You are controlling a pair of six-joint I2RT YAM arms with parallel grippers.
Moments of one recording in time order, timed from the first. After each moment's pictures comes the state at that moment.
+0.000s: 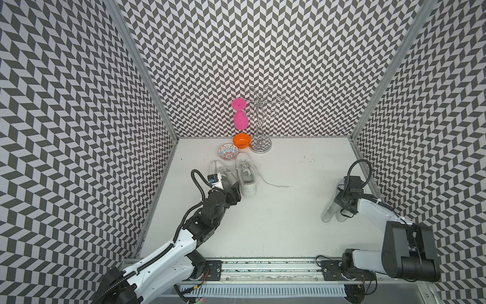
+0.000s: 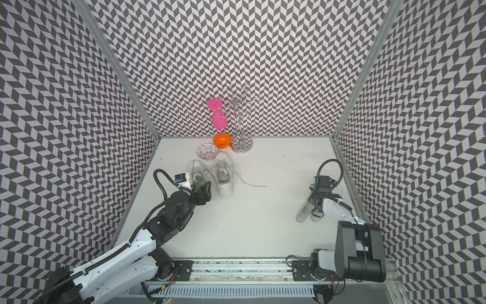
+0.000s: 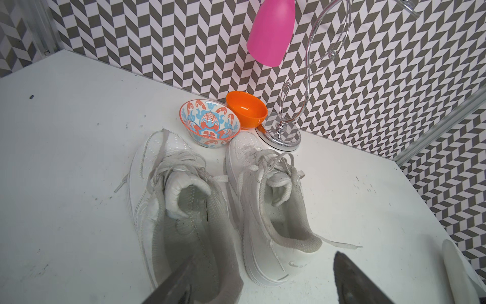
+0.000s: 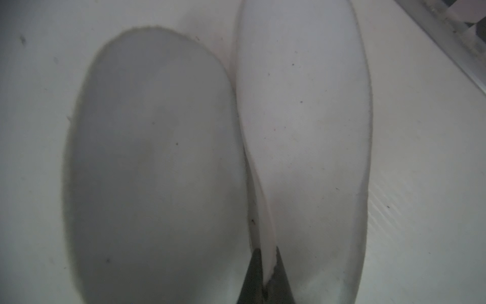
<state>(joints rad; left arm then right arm) -0.65 0.84 0.43 0.10 -0.43 -0.54 -0.09 1.35 0.60 -0.36 0.22 0.57</state>
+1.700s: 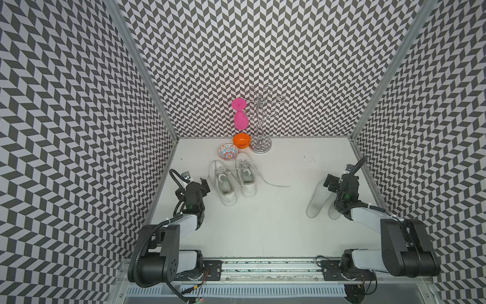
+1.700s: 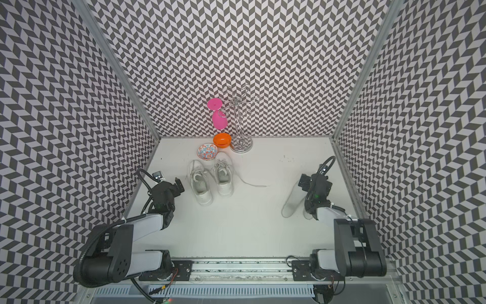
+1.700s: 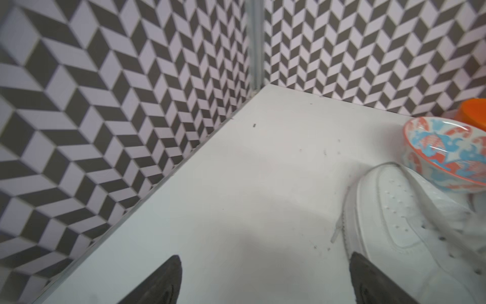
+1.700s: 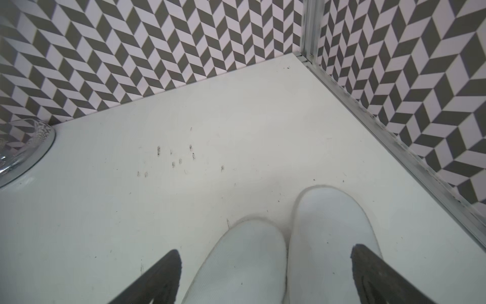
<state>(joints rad) -0.03 1.33 0.31 0.66 -0.39 -0.14 0.00 1.39 0.42 0.51 0.23 0.20</state>
